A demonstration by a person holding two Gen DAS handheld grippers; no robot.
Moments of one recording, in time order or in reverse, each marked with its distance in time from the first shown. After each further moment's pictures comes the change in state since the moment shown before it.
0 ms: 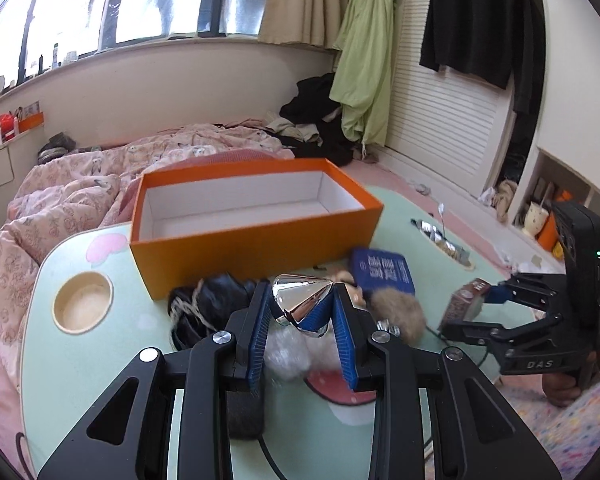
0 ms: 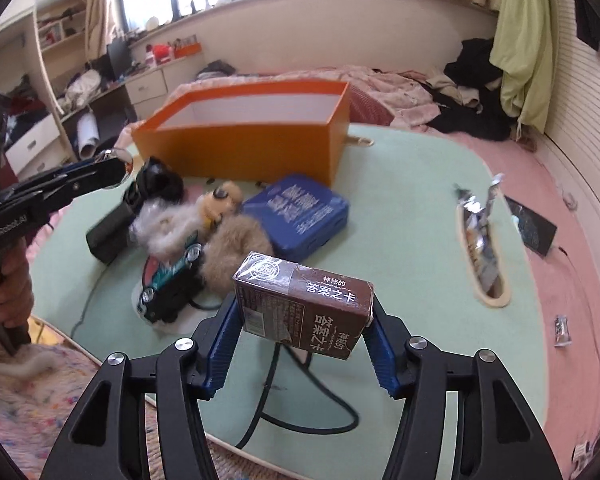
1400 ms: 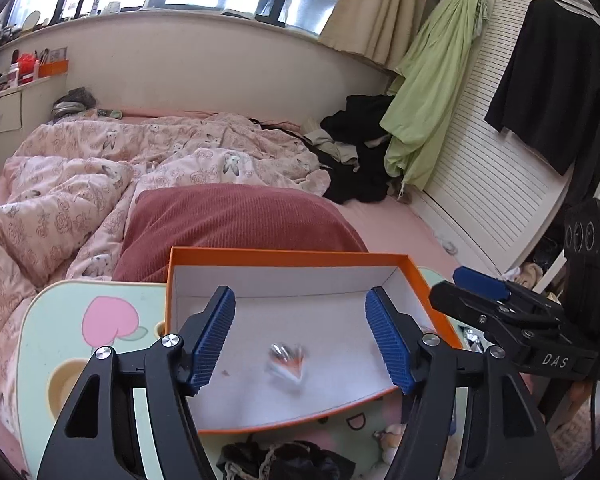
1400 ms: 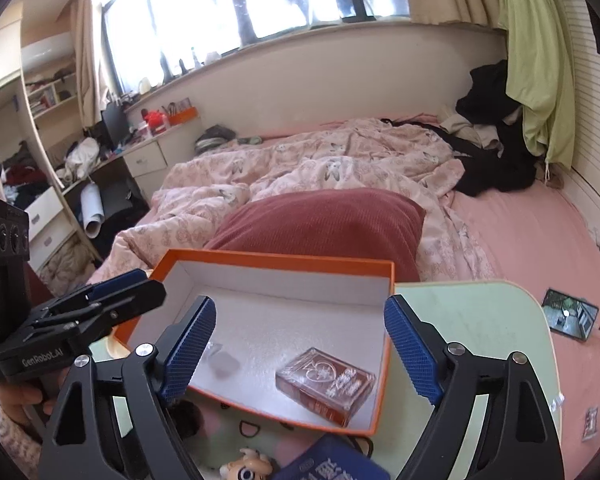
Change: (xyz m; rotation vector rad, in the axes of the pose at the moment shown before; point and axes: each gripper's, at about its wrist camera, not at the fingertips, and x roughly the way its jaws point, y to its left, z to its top) left arm 0.078 0.086 0.087 -0.228 0.006 0.002; right arm 0.070 0.006 0.154 0.104 -0.144 0.085
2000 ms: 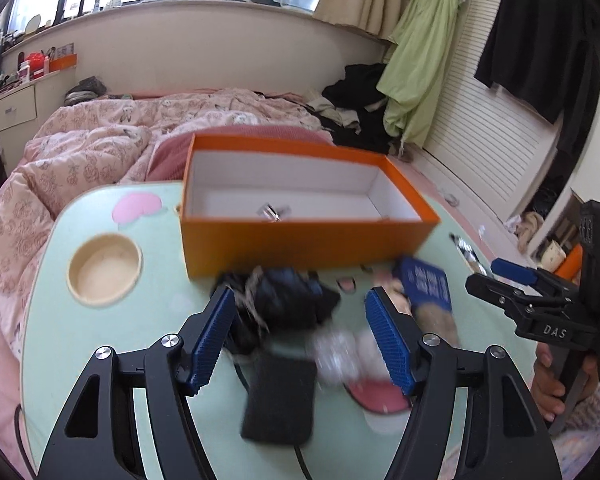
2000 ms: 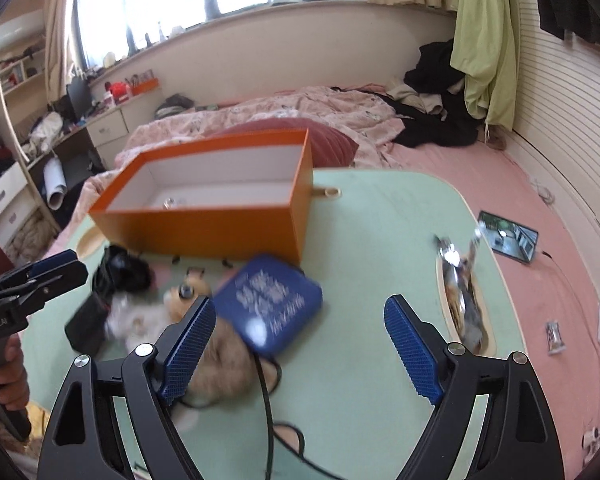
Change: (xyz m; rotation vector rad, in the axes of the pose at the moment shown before) left arm -0.060 -0.028 -0.106 0.060 0.098 0.041; right arm -0.069 -0.013 -0.116 0.000 0.085 -0.176
